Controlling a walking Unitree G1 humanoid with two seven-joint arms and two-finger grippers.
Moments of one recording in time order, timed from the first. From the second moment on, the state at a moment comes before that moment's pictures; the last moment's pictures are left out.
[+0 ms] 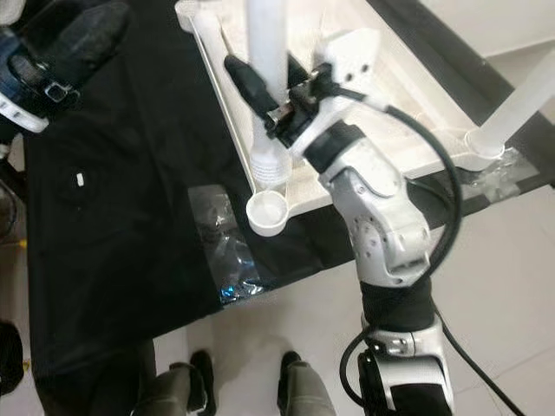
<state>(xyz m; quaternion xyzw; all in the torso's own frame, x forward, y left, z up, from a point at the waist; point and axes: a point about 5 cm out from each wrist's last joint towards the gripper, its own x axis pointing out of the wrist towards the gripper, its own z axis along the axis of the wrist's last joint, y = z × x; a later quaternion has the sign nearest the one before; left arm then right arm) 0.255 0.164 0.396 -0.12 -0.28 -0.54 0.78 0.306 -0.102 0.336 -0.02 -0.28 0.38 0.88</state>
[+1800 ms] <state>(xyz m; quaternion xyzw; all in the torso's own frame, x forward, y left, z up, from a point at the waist) 0.278 0.101 0.407 0.03 -0.22 -0.69 0.69 0.298 -0.076 0.302 -0.06 -0.18 0.58 0.79</state>
